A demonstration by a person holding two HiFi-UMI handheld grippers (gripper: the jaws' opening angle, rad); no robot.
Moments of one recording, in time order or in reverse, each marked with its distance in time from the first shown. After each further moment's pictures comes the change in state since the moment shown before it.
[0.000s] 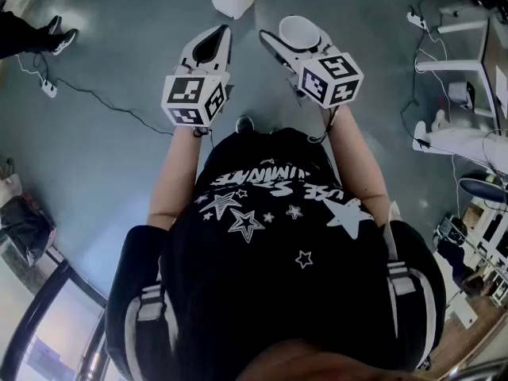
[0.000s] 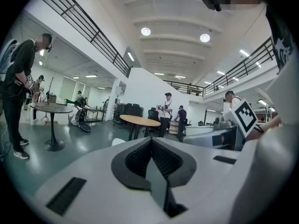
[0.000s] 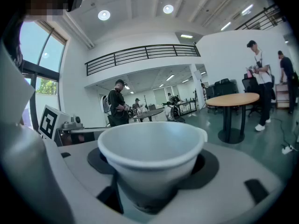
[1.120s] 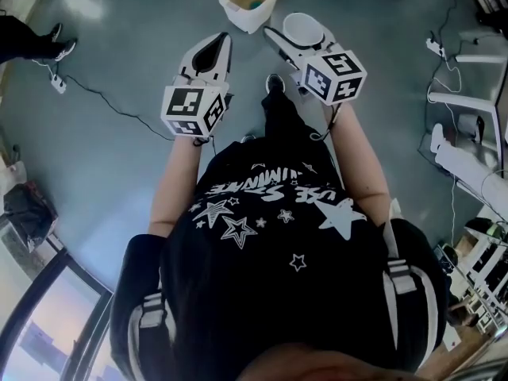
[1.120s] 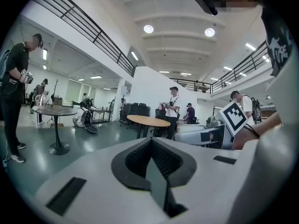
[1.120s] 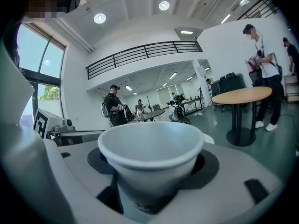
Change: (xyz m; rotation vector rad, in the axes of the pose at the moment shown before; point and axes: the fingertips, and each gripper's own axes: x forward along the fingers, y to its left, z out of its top) left arm 0.121 0.089 0.015 0.008 0.015 0.095; right arm 0.140 -0.113 0.047 0.027 0.001 0.083
